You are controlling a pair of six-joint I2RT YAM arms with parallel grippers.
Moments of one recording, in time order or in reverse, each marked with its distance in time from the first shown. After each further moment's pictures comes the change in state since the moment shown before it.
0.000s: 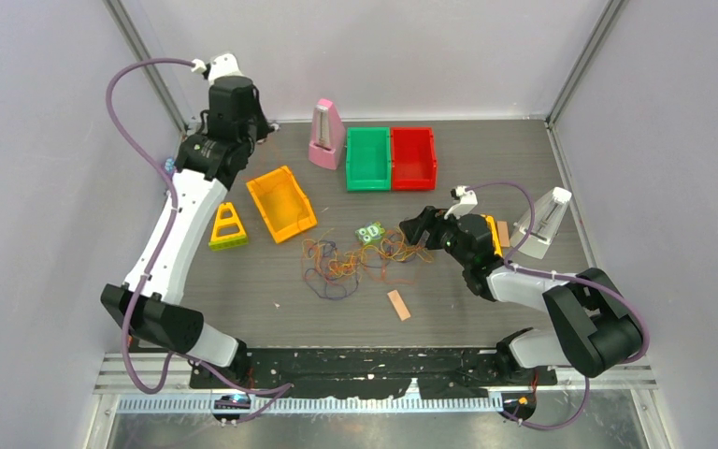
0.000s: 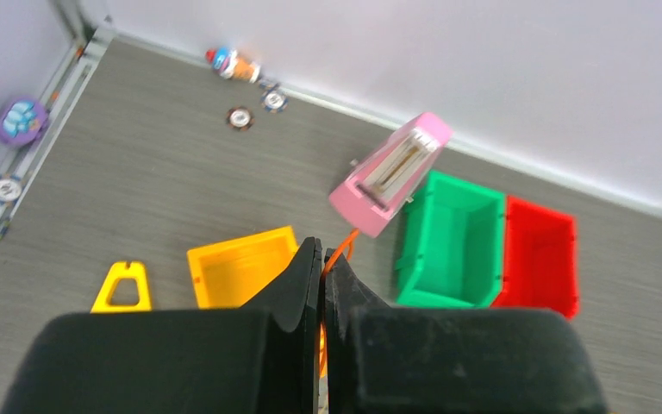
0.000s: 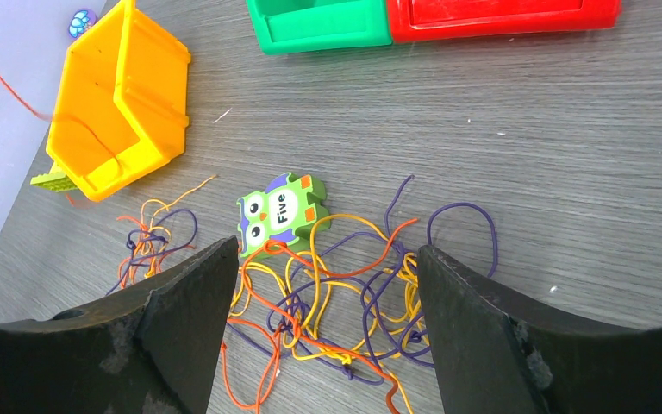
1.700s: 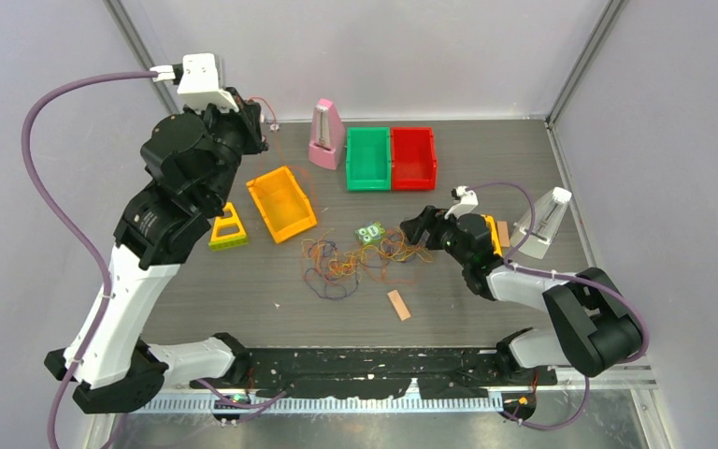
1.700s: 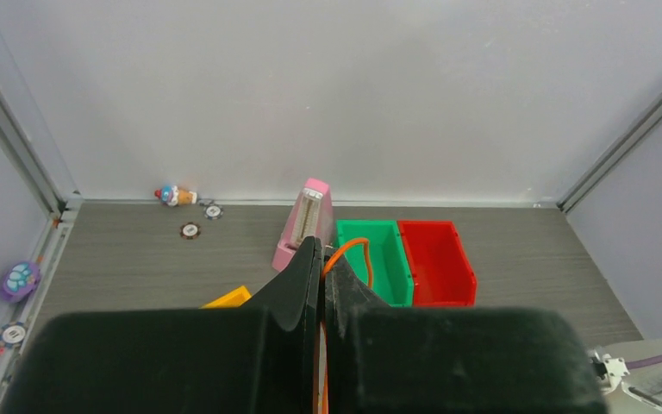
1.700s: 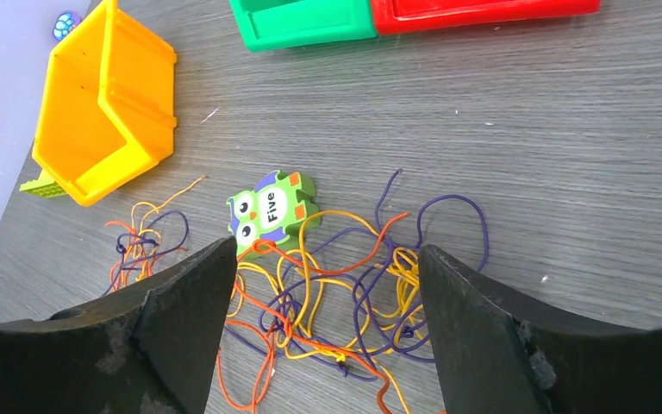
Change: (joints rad) left arm -0.351 -0.319 0.040 0.077 -0.118 0.270; right arm 0.000 0.003 0.007 -0.033 0.026 0.016
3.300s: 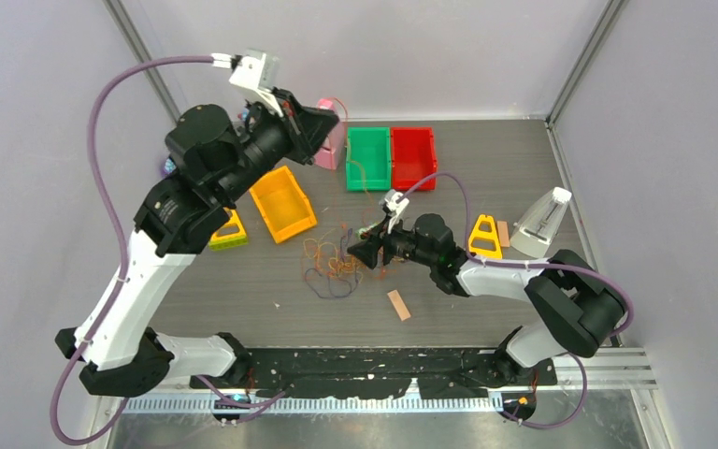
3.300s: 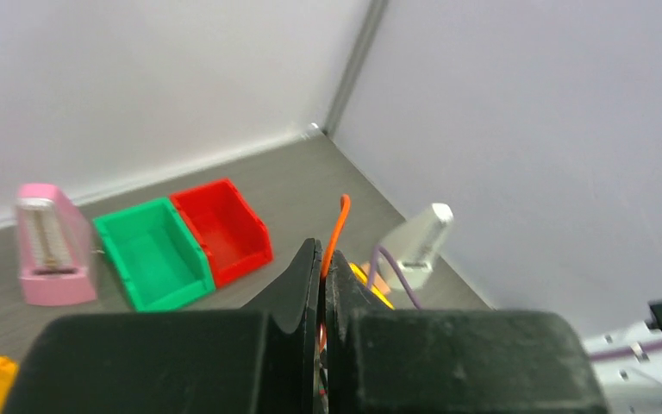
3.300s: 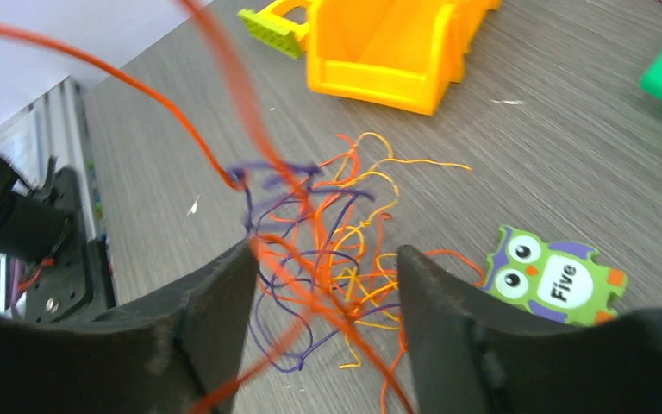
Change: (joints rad) left arm -0.088 0.080 0.028 0.041 0.514 -0.170; right arm 0.301 0.129 0.178 0.080 -0.323 -0.277
